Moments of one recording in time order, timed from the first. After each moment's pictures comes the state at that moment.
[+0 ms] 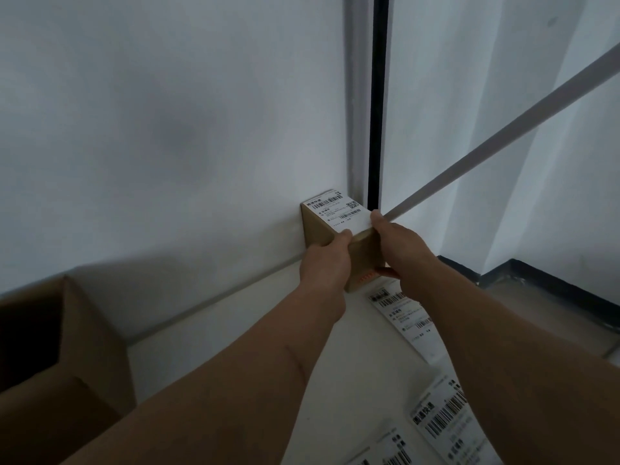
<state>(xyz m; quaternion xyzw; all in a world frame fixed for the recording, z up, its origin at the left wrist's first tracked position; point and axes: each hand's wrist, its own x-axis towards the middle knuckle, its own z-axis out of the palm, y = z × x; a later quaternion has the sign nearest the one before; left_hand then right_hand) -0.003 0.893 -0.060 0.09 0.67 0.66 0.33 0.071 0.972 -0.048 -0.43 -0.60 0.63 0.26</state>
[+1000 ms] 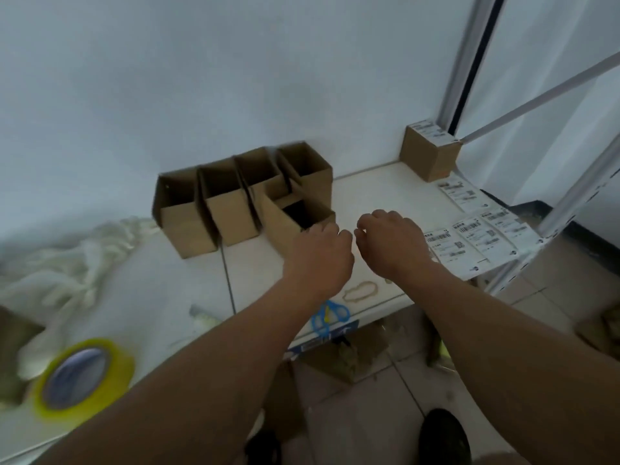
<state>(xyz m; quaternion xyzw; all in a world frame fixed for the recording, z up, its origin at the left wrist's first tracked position) 0.120 0.438 0.032 0.48 0.87 0.03 -0.14 0.182 0.571 0.021 -0.21 -0.97 -0.01 0.12</state>
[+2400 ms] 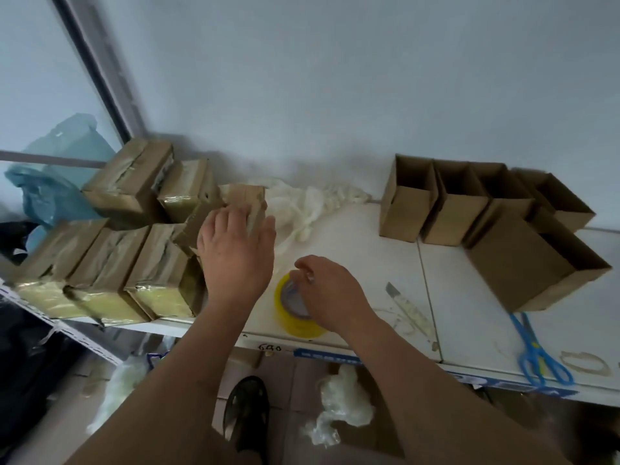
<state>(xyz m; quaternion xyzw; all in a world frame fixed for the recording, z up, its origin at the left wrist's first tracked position) 0.013 0.020 0.007 -0.02 0.91 0.31 -0.27 0.042 0.168 -0.023 0.04 -0.95 0.30 -0.01</state>
